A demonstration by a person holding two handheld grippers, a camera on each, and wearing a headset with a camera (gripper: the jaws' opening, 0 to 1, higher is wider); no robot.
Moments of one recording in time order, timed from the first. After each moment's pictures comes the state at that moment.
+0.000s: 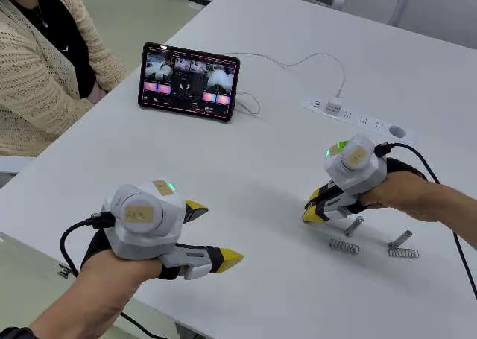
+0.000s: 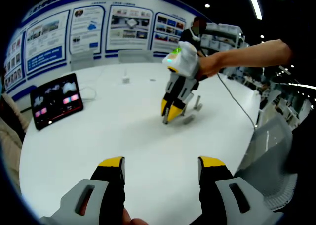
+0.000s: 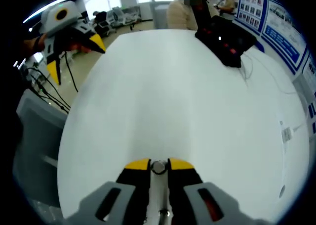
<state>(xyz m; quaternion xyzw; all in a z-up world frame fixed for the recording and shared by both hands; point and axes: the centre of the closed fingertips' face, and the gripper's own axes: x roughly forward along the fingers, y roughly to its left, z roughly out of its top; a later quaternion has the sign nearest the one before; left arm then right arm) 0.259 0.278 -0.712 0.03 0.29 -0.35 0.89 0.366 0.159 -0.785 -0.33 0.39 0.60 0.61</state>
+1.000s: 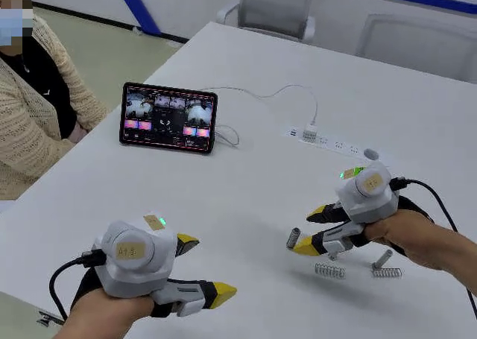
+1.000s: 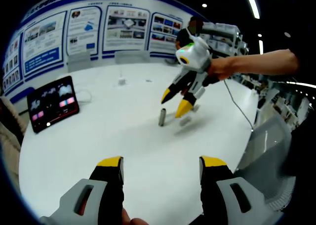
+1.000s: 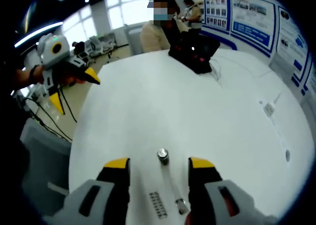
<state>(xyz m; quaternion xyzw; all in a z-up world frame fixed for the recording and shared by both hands) 0.258 0.268 -0.709 0.03 0.29 -0.36 0.88 0.362 0.141 -0.750 -0.21 0.37 0.55 0.72</state>
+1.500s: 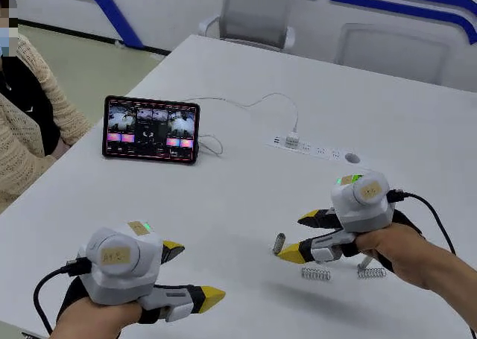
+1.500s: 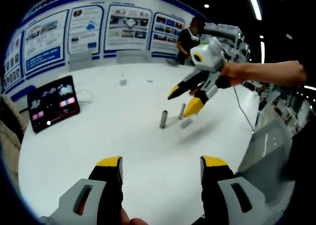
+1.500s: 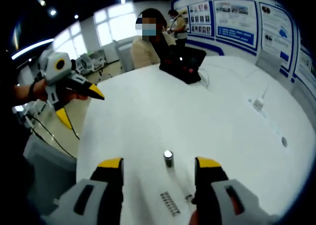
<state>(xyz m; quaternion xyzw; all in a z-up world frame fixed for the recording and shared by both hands) 0.263 0.265 -0.706 0.03 0.30 -0.36 0.89 0.353 0.135 -0.726 -0.15 0.34 0.52 0.77</state>
